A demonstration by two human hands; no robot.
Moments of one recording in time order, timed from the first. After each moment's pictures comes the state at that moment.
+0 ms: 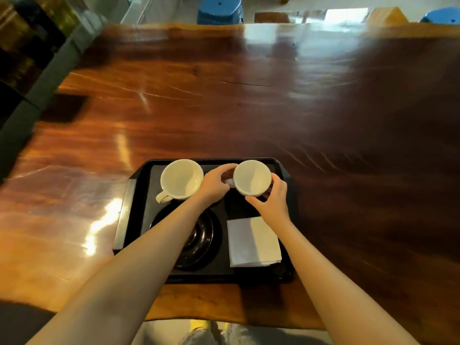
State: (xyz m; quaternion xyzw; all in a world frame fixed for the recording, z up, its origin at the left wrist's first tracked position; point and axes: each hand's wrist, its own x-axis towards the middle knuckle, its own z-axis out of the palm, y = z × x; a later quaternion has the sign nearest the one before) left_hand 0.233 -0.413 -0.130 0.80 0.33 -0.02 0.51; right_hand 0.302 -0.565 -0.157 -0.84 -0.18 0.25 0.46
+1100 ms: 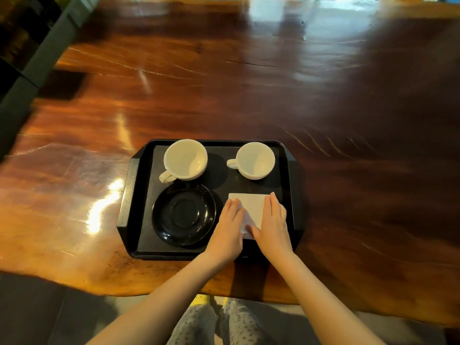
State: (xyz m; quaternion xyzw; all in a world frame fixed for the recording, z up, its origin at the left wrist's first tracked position) left_hand 0.136 -0.527 -0.154 0.91 0.26 -0.10 0.31; right_hand 0.226 -0.616 -0.160 -0.91 -0.26 0.27 0.18
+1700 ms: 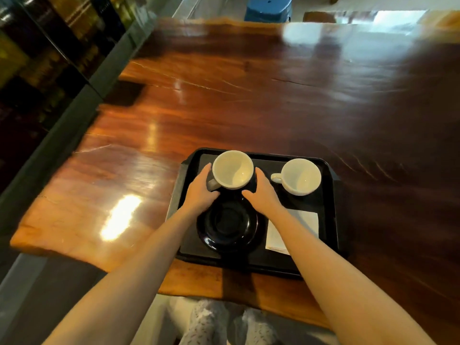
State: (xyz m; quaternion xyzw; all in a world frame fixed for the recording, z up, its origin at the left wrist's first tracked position) left_hand 0.099 -0.353 -0.133 0.77 0.45 0.04 0.45; right_hand 0.228 -0.470 -0.114 -0.80 -0.29 0.40 0.34
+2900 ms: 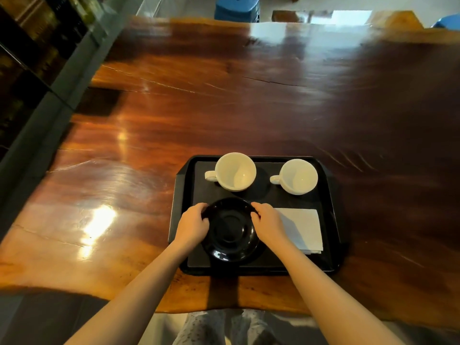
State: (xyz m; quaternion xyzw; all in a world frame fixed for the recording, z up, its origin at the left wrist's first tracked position) left_hand 0.057 -0.357 -0.140 0.80 0.45 -0.08 0.40; right_hand 0.185 -0.492 -0.134 -0.88 -0.22 0.36 0.24
